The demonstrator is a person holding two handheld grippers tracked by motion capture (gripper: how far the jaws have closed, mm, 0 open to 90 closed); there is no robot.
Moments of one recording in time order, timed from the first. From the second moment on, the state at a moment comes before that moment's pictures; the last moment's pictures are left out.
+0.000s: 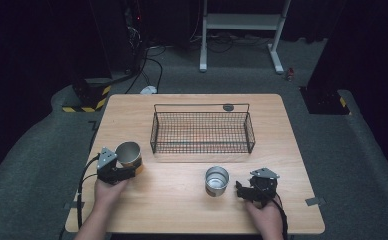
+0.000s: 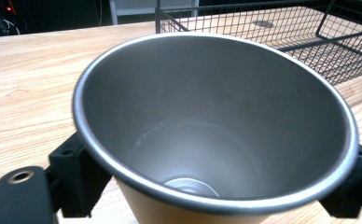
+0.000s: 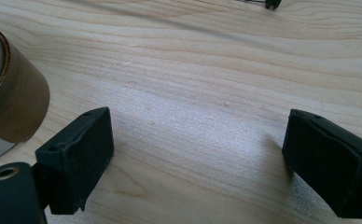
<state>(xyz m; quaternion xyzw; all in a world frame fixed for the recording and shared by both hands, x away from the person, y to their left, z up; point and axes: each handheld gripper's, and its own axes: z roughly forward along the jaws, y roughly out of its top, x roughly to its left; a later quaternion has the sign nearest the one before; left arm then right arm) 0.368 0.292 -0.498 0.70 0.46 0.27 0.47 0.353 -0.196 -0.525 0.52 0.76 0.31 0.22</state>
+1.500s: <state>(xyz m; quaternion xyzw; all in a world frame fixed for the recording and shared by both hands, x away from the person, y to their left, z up) 0.340 0.298 -0.485 0.68 0.44 0.29 0.50 0.353 -0.196 -0.525 0.53 0.76 0.31 0.22</state>
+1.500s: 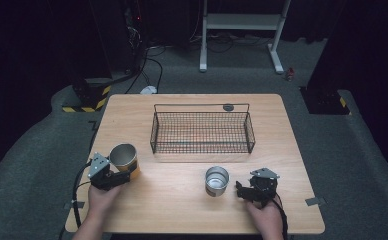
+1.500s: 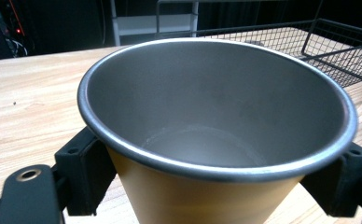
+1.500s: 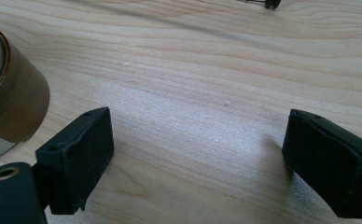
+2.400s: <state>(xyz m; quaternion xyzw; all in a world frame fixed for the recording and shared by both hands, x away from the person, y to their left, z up) 0.329 0.276 -0.466 0.69 0.41 0.28 0.52 0.353 -0.196 -0.525 0.53 0.76 0.31 0.22</state>
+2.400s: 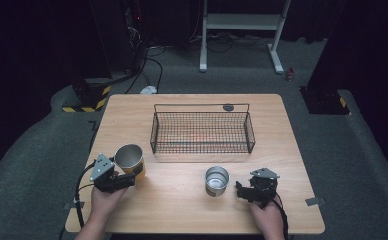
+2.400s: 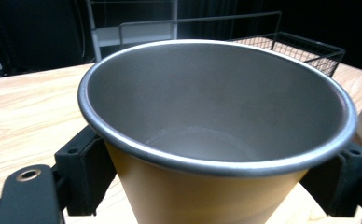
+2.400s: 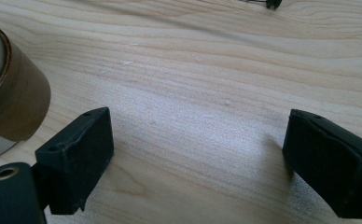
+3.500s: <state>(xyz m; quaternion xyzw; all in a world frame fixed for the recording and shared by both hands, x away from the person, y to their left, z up) 0.367 0.240 -0.443 0.69 0.43 0.27 0.51 0.351 -0.196 -0.525 0.52 0.77 0.31 0.22</state>
